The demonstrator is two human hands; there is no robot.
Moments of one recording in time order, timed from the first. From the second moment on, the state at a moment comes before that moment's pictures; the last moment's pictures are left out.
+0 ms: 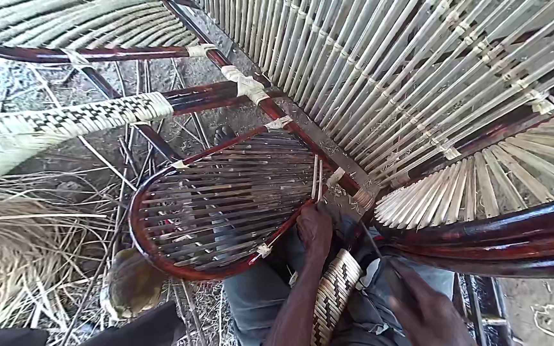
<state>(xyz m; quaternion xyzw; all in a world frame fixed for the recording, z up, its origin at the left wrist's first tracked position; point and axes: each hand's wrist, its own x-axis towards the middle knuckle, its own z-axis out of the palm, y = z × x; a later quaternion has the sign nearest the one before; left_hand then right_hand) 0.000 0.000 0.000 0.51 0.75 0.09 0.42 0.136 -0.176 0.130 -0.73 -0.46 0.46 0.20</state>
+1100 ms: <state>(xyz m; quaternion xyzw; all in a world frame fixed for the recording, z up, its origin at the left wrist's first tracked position) 0.000 -0.001 0.008 0.50 0.75 0.08 0.42 0.103 -0.070 0.071 -0.76 -0.61 0.19 0.08</state>
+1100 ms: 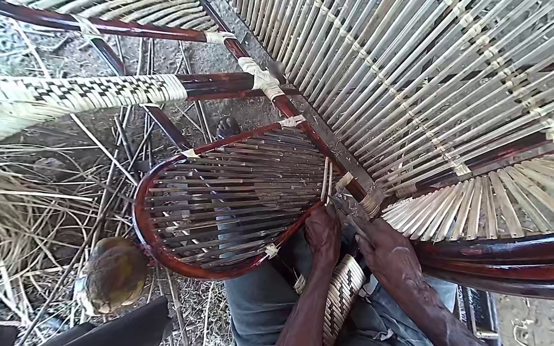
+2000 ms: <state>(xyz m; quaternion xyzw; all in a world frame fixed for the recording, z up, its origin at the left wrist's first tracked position) -0.022 0.102 0.054 0.43 0.62 -0.07 0.65 0.124 -0.034 0.100 -0.74 -0.50 0.44 0.08</state>
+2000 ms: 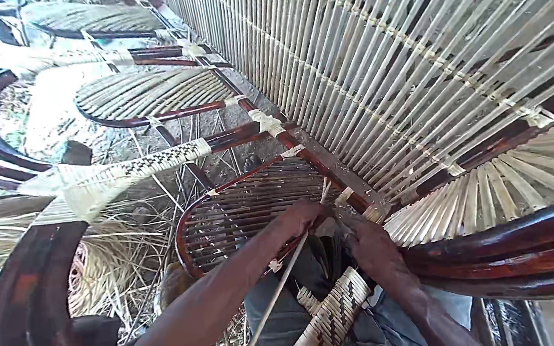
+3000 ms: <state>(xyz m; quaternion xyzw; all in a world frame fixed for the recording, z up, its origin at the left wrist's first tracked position) -0.016 0.073 0.032 0.62 0.70 -0.05 0.36 0.084 -0.021 0.045 -0.79 -0.54 0.28 0.08</state>
